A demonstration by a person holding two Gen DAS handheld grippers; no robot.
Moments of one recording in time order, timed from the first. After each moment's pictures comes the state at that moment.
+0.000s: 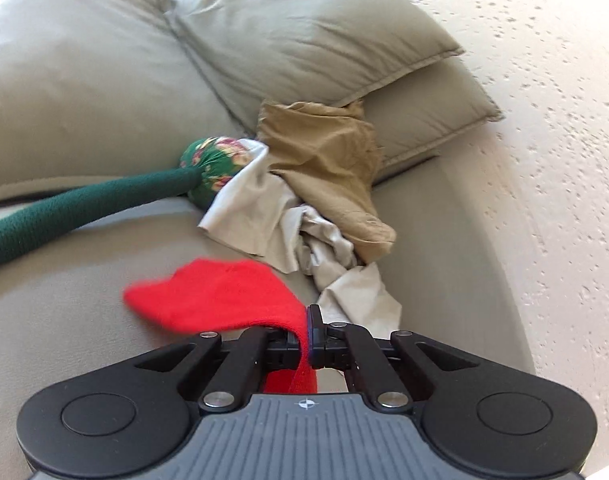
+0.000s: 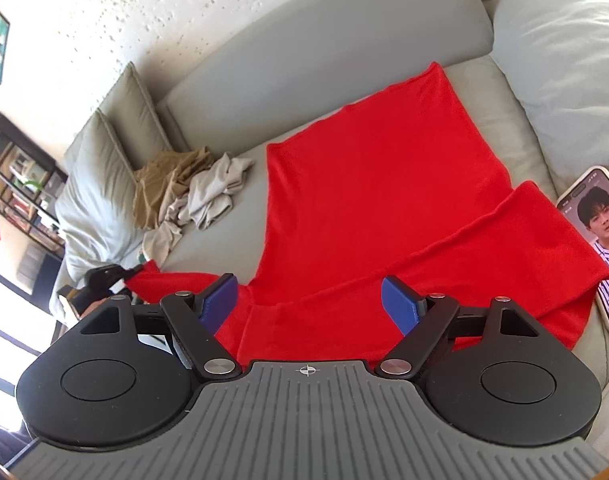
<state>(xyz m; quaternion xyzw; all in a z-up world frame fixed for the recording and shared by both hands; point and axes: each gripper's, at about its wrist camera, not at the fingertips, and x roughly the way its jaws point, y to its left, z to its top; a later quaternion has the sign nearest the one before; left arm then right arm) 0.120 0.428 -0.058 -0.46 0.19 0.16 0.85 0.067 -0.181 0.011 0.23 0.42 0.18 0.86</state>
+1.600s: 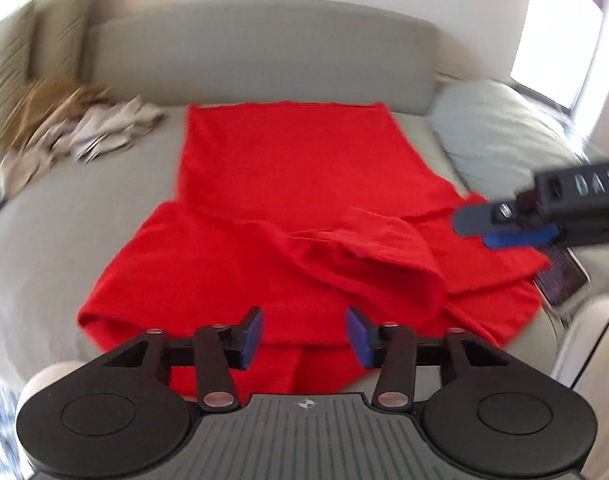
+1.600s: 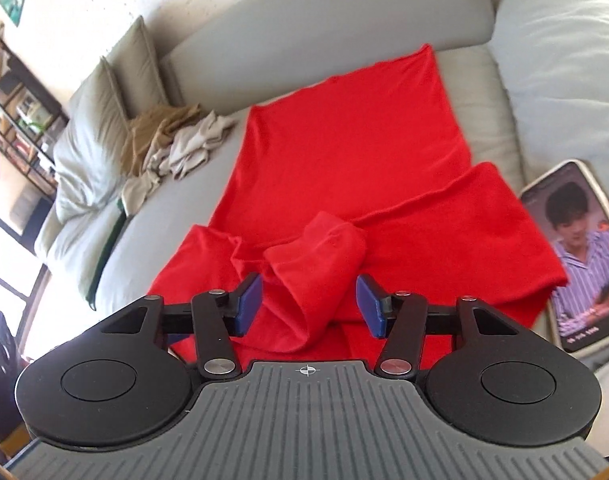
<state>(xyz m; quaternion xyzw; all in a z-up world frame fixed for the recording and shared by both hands) 0.010 0.057 -0.061 -0.05 0.40 -0.01 0.92 0.088 -0.204 -0.047 0.15 0.45 0.23 0.85</state>
